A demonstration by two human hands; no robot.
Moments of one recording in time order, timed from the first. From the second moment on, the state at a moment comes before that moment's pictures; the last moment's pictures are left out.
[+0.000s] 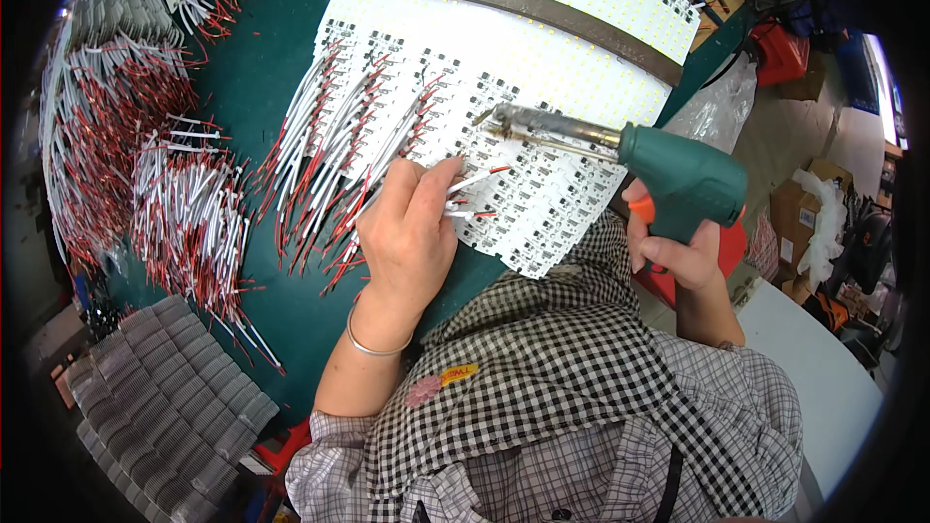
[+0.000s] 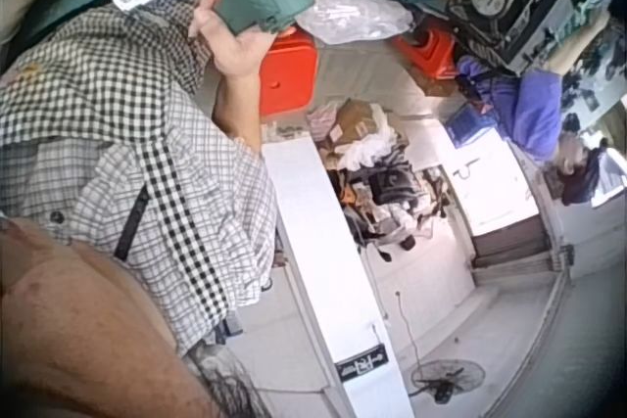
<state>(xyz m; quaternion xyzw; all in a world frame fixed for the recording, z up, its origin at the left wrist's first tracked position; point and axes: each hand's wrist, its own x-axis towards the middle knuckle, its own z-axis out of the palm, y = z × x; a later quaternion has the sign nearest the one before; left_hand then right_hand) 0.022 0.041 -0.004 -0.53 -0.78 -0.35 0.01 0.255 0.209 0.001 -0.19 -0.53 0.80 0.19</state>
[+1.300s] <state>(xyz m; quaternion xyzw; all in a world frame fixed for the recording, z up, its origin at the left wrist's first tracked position) 0.015 0.041 -0.014 -0.58 -0.73 -0.36 0.01 0.283 0.199 -0.016 -0.12 -0.74 0.65 0.14</state>
